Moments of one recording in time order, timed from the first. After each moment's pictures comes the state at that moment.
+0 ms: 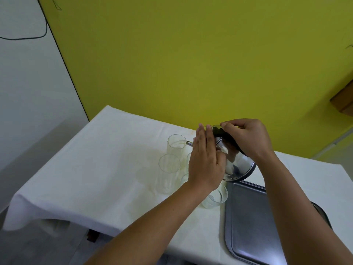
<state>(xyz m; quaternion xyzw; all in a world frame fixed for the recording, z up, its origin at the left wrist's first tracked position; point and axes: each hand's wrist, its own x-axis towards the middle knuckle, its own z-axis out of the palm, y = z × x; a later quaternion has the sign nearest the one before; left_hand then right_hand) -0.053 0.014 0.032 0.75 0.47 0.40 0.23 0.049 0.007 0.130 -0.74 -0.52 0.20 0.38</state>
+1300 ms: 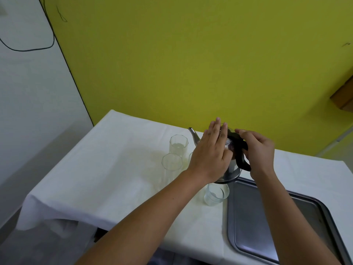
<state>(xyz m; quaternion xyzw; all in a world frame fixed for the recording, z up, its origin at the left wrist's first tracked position) -0.062 0.015 0.058 0.85 0.37 0.32 0.17 0.059 -0.019 0.091 -0.62 -0.32 0.32 0.64</state>
